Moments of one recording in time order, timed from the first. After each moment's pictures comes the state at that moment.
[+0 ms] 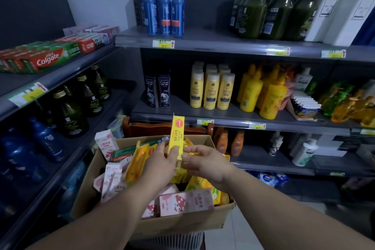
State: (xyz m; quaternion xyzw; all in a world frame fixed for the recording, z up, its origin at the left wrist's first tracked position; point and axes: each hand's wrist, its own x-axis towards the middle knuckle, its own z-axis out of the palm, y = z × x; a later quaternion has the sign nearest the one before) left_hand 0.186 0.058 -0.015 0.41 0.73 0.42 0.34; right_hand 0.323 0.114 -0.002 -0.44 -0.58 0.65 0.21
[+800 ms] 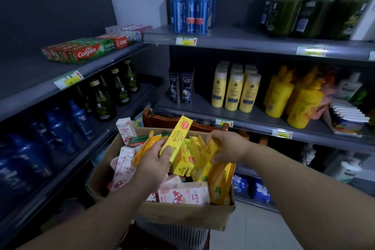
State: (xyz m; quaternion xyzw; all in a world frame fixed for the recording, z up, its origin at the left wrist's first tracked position) left_hand 0.200 0.031 -0.023 0.34 0.78 0.45 0.26; right_hand 0.364 0.188 0.018 -0.36 -0.88 0.30 -0.03
